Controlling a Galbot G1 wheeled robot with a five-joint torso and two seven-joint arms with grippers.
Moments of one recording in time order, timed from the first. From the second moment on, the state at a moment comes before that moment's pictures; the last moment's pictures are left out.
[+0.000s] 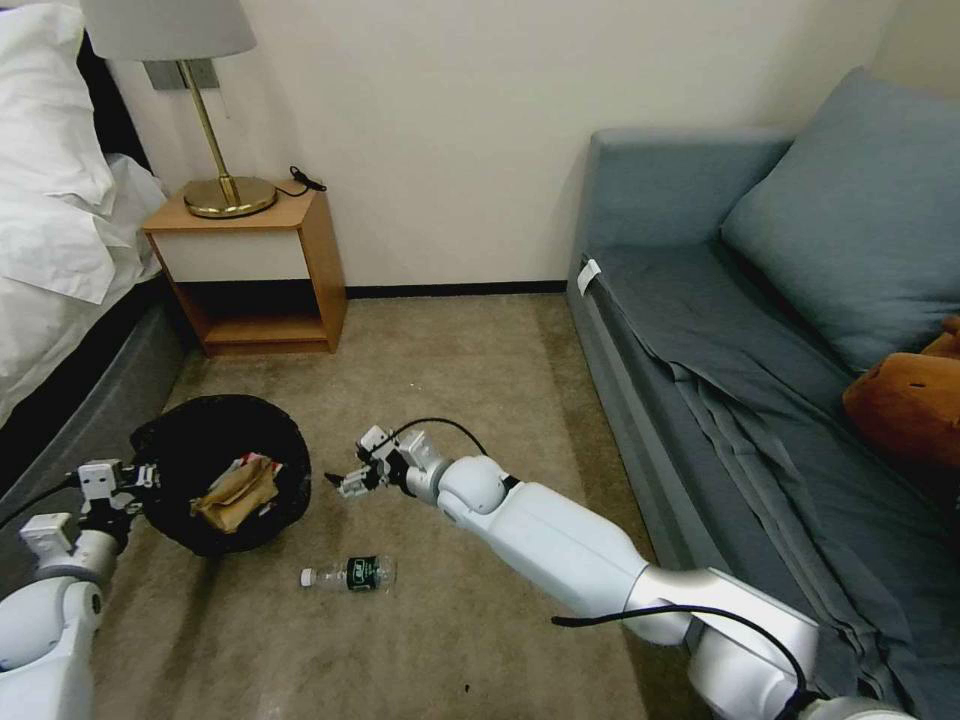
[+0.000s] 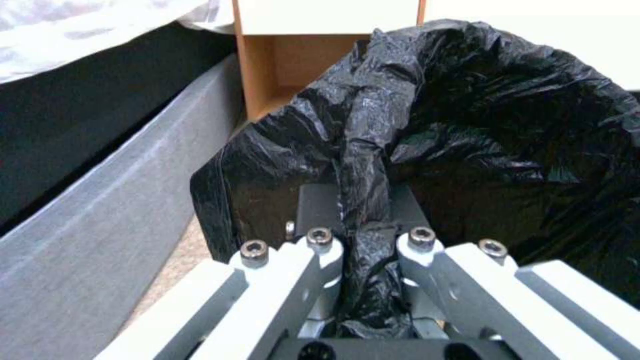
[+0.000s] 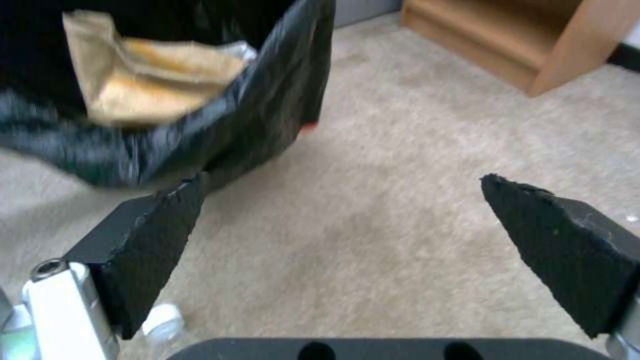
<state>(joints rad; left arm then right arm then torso) 1.22 -1.10 -0.97 -1.40 -0.40 0.01 0.33 -0.43 1.51 -0.58 1.01 0.47 -0.12 -0.20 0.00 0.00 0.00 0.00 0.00</state>
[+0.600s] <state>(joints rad) 1.27 -1.10 -0.99 -1.37 -0.37 -0.02 0.37 -0.57 1.53 -0.61 0.90 0.27 -0.06 -0.30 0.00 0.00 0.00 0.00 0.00</state>
